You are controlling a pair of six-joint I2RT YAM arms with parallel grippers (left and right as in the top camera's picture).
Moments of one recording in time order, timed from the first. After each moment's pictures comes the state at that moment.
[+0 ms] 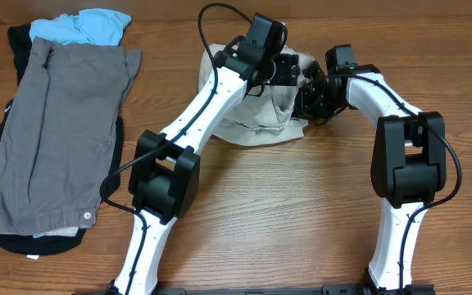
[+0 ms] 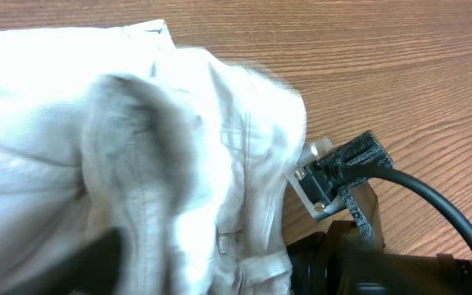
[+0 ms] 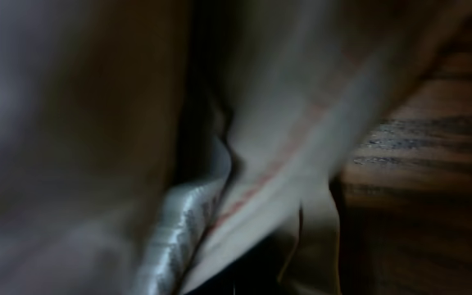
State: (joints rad) left arm -0.51 2.34 2.11 -0.62 0.21 -0.44; right arm 0.11 2.27 1.65 -0.74 -0.55 0.16
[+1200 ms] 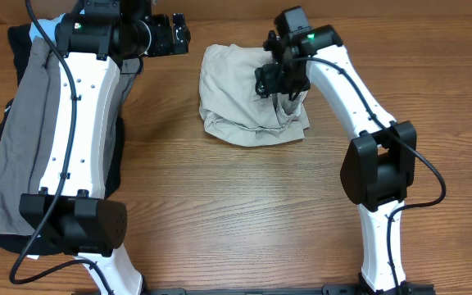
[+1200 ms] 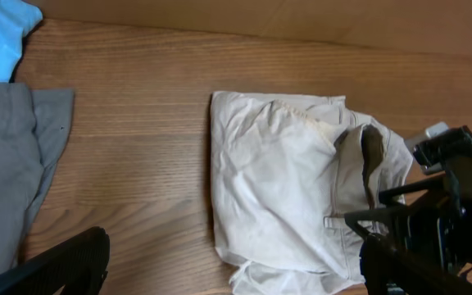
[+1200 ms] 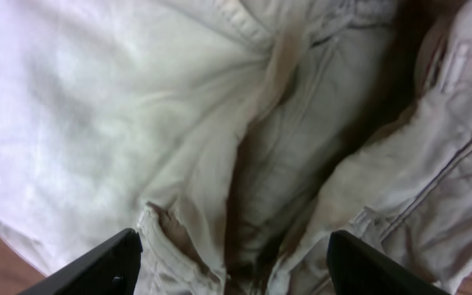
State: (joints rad) left arm -0.09 1.94 2.12 -1.07 0.23 -0.20; right arm 0.34 2.31 2.14 -1.11 -0.16 0.10
